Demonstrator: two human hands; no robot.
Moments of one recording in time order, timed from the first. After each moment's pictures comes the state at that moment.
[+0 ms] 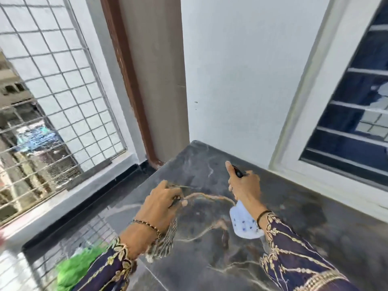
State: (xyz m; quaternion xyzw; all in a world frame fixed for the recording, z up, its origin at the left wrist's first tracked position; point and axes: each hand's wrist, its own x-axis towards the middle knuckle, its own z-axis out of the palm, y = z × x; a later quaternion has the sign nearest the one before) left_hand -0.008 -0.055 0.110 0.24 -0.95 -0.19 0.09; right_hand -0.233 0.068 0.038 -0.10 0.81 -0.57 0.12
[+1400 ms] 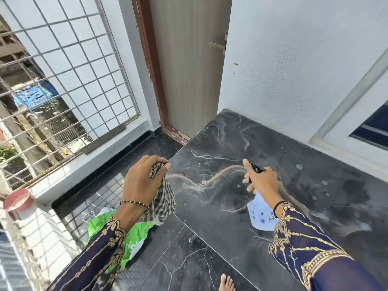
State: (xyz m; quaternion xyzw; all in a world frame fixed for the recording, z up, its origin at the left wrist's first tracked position) left_hand 0.103 -0.207 0.069 0.33 -0.87 -0.25 0.27; right_hand -0.162 -0.004 -0.025 -0.03 0.85 -0.47 0.22
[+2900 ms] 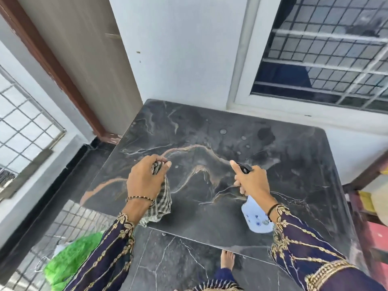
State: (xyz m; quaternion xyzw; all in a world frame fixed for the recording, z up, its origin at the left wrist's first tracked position) left_hand -0.002 -0.075 0.052 0.23 -0.90 -0.34 0.17; right_hand -0.127 0.190 -0.024 0.11 0.87 -0.46 0.14
